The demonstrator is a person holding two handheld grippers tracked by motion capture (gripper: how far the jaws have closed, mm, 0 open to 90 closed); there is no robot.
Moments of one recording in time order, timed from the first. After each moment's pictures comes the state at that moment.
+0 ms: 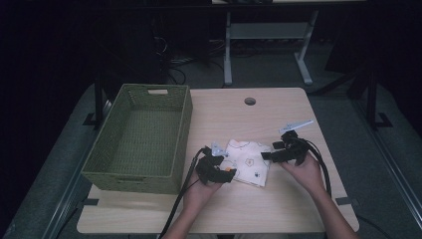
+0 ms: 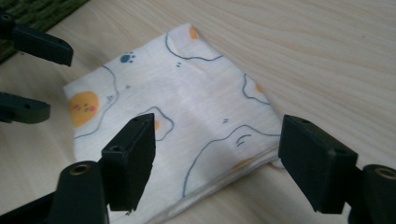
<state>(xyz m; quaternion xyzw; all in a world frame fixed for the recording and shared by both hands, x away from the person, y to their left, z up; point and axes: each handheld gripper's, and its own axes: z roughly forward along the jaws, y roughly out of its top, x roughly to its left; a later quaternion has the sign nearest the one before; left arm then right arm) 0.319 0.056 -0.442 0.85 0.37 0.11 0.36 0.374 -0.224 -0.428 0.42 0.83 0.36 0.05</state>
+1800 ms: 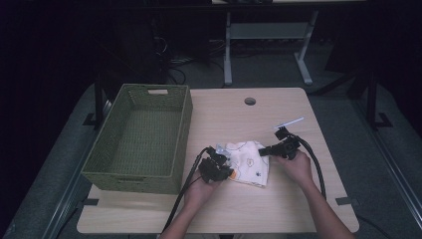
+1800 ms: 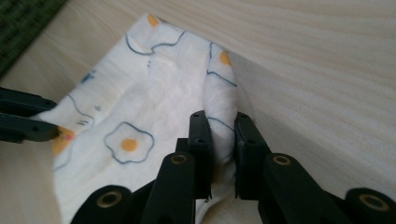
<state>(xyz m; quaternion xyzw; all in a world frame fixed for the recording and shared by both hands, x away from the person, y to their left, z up) 0.329 0.052 -0.449 0.87 0.36 0.05 0.34 0.408 -0.221 -0.459 0.46 0.81 0.37 -0.05</state>
